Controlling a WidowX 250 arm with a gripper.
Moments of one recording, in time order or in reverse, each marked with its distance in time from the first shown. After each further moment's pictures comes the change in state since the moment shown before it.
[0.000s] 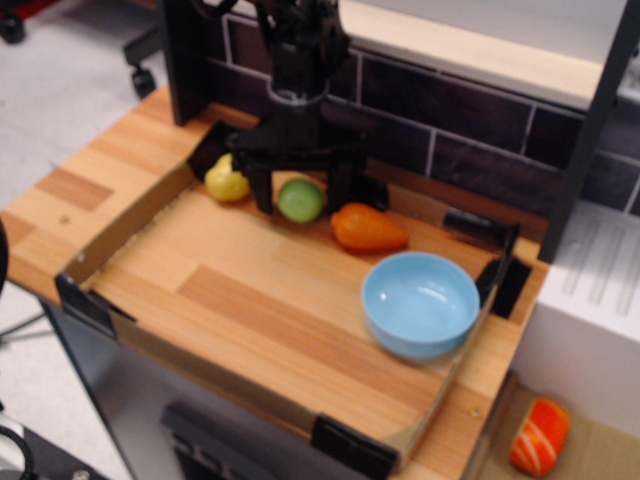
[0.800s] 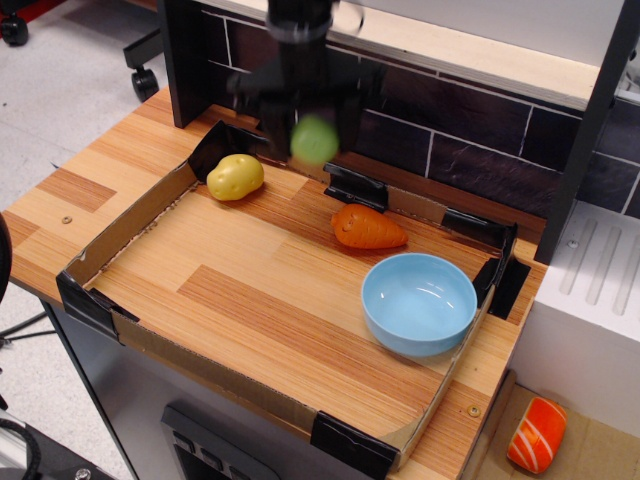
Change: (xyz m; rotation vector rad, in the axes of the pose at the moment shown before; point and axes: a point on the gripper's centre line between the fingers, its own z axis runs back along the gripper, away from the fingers) arm 0.000 -0.013 0.071 -0.109 -0.123 0.027
